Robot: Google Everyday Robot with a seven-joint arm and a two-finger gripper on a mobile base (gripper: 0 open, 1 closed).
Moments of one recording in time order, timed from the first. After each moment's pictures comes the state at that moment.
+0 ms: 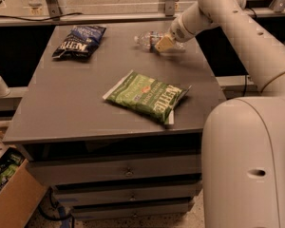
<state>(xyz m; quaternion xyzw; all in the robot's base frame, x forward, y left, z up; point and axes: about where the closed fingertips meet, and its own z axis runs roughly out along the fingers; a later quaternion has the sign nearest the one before) 0.829 -0.096 0.839 -0.46 0.80 0.10 0.37</state>
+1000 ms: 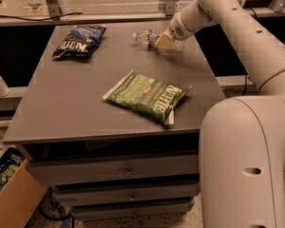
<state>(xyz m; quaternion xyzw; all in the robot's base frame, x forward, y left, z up) 0.829 -0.096 0.848 -0.46 0.80 0.10 0.37</state>
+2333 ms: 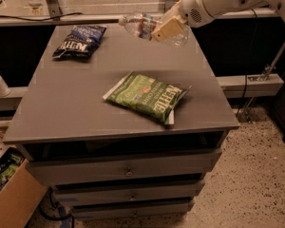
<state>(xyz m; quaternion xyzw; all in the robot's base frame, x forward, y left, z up) 0.703 -0.076 0.966 -0.51 0.73 0.12 0.44</state>
